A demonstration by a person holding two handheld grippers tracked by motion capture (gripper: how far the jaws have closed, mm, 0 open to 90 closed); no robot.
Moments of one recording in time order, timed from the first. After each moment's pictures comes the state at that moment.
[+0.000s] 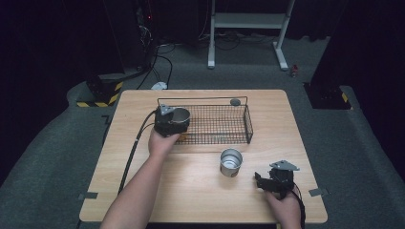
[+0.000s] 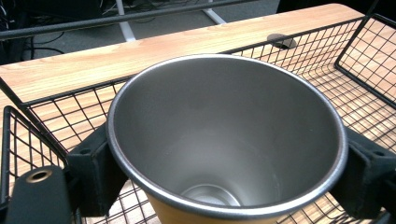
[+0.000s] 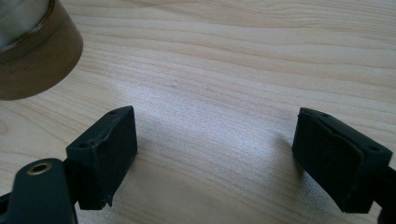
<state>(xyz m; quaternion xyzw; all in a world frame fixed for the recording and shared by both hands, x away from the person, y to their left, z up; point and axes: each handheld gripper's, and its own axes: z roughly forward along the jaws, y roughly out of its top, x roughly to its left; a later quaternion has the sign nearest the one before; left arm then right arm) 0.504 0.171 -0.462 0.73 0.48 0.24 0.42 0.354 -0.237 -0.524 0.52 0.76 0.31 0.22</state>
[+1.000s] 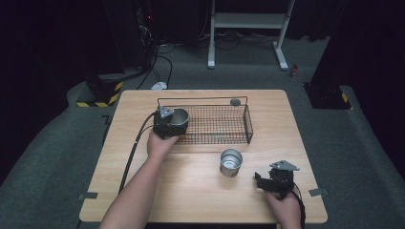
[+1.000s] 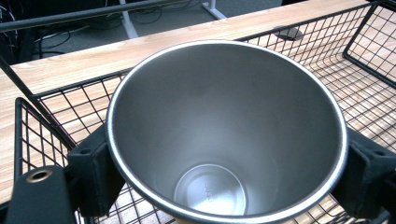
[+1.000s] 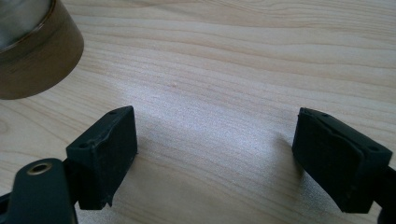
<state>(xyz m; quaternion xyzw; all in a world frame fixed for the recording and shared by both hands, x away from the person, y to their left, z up) 0.499 0.174 -0.468 0.74 0.47 0.26 0.41 0.354 -0.237 -0.524 0.52 0.76 0.31 0.22</state>
